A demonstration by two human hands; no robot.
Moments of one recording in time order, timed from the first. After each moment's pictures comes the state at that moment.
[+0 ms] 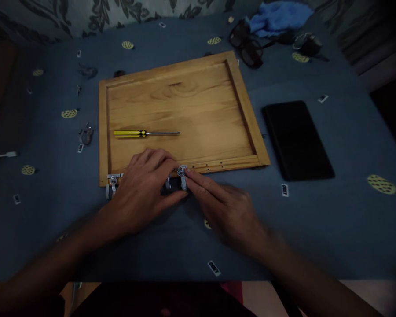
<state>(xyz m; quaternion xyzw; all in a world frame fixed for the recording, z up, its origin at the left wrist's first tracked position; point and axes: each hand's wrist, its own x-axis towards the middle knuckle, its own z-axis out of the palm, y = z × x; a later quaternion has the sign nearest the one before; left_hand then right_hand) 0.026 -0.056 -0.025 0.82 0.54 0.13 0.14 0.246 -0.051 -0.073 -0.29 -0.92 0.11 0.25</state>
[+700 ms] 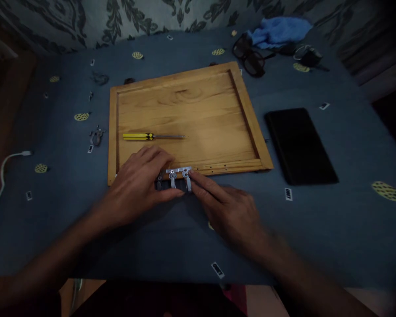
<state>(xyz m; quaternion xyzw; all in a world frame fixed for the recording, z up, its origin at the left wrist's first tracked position) 0.009 -0.053 -0.014 0.79 0.57 0.13 0.18 0.242 -0.053 -0.071 -0.31 -0.92 0.04 0.22</state>
